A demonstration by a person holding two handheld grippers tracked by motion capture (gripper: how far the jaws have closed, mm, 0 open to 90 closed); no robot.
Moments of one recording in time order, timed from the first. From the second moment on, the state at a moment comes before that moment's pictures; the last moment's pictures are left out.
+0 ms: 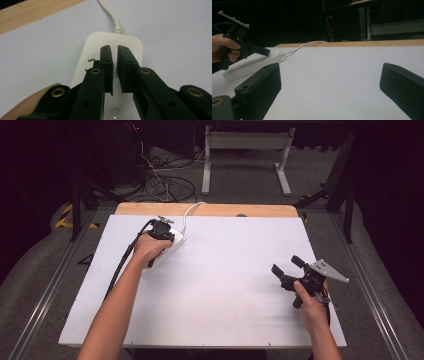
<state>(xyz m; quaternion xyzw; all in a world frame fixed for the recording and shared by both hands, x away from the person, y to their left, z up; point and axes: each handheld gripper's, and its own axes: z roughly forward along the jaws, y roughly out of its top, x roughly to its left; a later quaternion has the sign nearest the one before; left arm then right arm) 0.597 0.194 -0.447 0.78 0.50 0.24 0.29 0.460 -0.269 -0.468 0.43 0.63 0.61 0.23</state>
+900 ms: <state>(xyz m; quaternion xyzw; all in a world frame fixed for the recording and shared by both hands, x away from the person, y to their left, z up) 0.496 0.258 -0.398 0.63 0.52 0.37 0.45 0.455 -0.263 -0.466 0.42 0.64 0.59 0.25</state>
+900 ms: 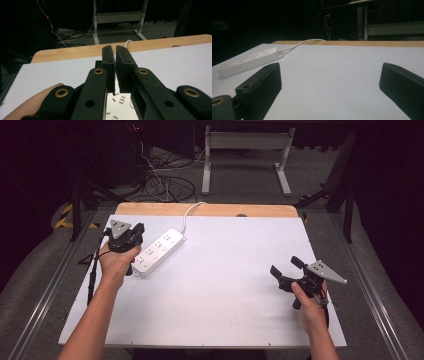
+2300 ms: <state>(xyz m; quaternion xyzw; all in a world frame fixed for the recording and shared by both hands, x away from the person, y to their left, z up) 0.378 0.300 -0.447 0.55 0.49 0.45 0.51 0.435 -0.269 -0.458 0.42 0.64 0.58 0.29</state>
